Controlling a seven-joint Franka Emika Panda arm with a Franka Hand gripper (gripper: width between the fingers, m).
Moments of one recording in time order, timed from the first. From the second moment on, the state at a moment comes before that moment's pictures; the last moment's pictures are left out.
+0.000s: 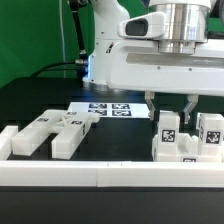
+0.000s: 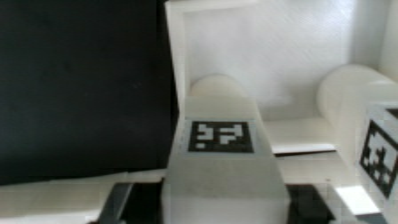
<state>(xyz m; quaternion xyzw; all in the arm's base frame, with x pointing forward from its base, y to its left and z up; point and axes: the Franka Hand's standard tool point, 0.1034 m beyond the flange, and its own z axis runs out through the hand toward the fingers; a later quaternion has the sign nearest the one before) 0.607 0.056 0.078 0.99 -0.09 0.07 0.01</state>
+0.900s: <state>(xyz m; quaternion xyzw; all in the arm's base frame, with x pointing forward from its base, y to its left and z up) 0.607 0.062 0.078 0.88 -0.46 0.07 -0.02</state>
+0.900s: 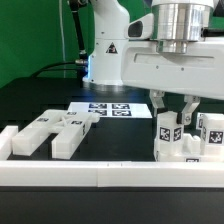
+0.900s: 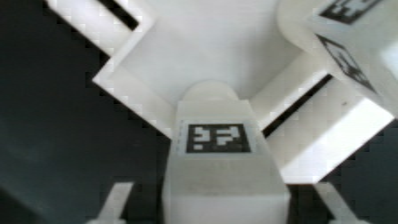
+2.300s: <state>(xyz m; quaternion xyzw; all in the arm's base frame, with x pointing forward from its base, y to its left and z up) 0.607 0.055 0.078 0.98 -0.21 0.07 0.00</state>
